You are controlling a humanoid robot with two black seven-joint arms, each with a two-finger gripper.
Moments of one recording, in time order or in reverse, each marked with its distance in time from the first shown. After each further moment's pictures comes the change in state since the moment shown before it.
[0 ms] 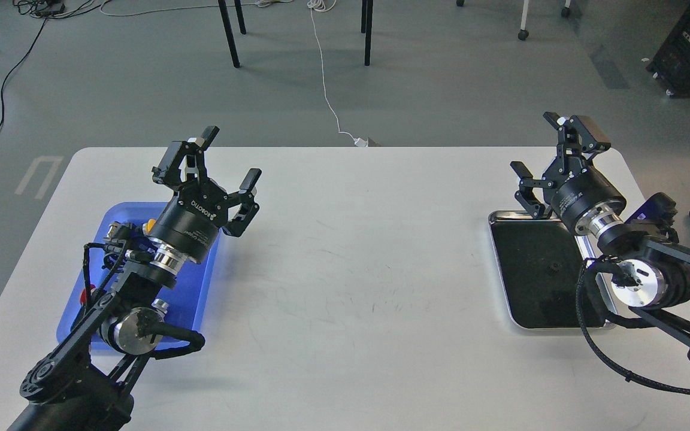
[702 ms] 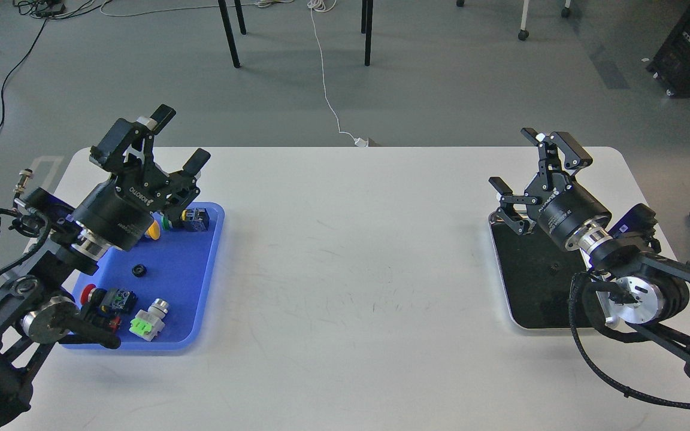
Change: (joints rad) left arm -0.022 0.324 0.017 -0.045 0.167 -0.128 -0.144; right arm -0.036 0.018 0.004 -0.006 -0.052 0.071 0.000
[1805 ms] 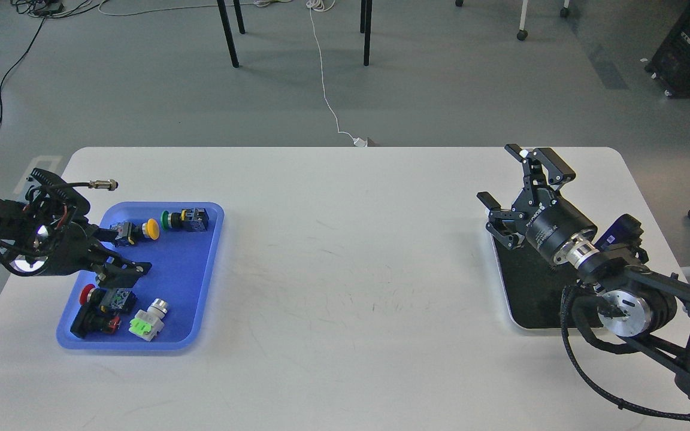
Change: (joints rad) left arm -0.508 0.404 0.749 0.224 1.383 0.055 -0.032; right arm -0.035 0.034 0.000 -0.006 -0.071 -0.001 -0.001
